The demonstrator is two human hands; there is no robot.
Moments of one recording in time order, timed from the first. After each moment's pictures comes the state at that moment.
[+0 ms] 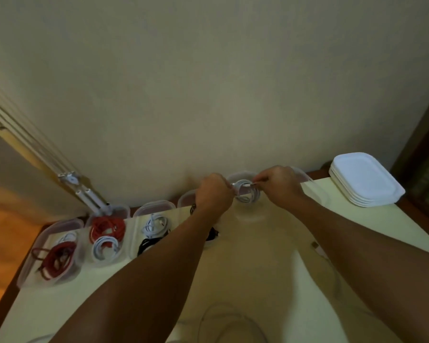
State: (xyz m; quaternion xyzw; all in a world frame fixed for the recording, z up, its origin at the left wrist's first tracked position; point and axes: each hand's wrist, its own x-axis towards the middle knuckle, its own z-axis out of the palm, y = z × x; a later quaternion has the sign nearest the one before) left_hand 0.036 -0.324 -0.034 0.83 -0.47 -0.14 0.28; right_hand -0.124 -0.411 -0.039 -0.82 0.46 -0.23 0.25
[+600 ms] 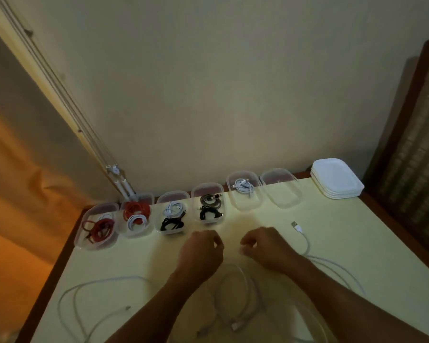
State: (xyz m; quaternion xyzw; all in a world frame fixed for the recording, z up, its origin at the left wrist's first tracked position) left_hand -0.018 -0.107 -0.021 0.82 -0.52 -0.14 0.19; right_hand -0.186 -0.208 -0.026 -0.85 0.40 -0.08 0.34
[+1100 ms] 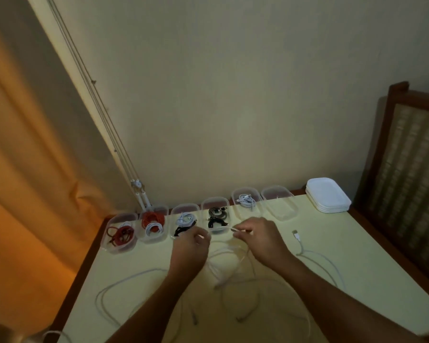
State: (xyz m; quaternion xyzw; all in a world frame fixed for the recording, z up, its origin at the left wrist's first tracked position) left_hand -0.013 -0.048 0.036 0.81 -0.43 -0.11 0.38; right_hand -0.182 -0.160 0.041 -0.84 0.35 -0.29 0.30
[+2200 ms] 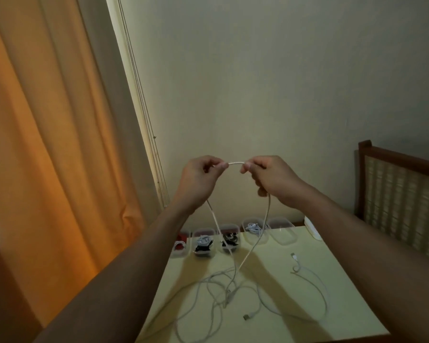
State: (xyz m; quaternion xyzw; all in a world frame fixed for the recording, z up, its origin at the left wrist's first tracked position) left_hand -0.064 0.038 0.297 0.62 -0.55 -0.04 0.56; right_hand -0.234 -0.063 0.302 -0.79 0.28 -0.38 0.38
